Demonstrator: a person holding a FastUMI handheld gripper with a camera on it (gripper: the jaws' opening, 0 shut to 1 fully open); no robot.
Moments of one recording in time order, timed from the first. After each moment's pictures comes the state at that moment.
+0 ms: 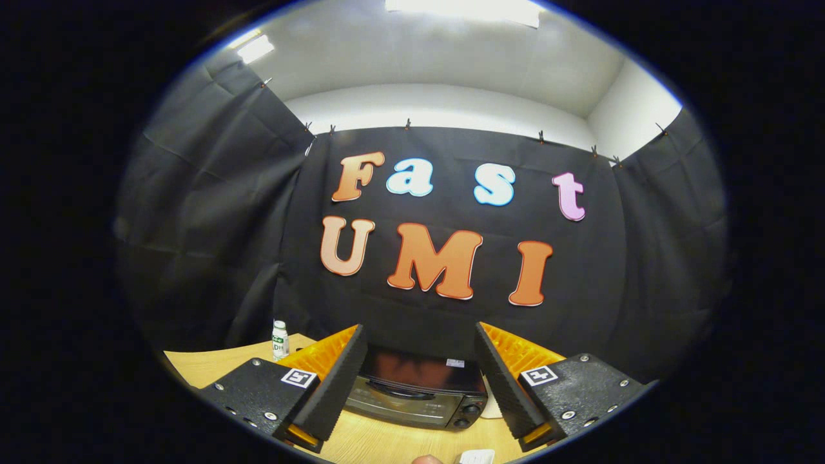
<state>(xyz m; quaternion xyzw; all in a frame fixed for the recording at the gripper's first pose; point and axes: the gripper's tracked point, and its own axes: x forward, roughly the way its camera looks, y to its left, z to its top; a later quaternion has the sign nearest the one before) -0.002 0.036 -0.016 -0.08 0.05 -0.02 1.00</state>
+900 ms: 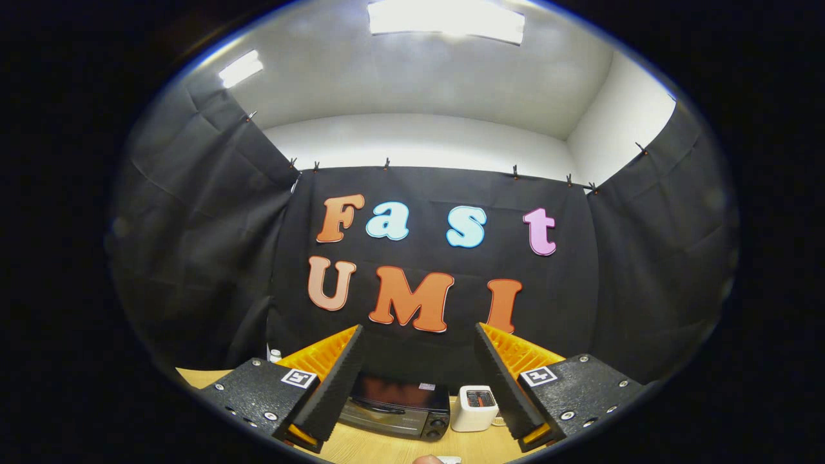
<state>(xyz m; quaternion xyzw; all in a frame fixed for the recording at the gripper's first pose) -0.043 -0.017 0.082 -0.06 0.00 -0.05 1.00</state>
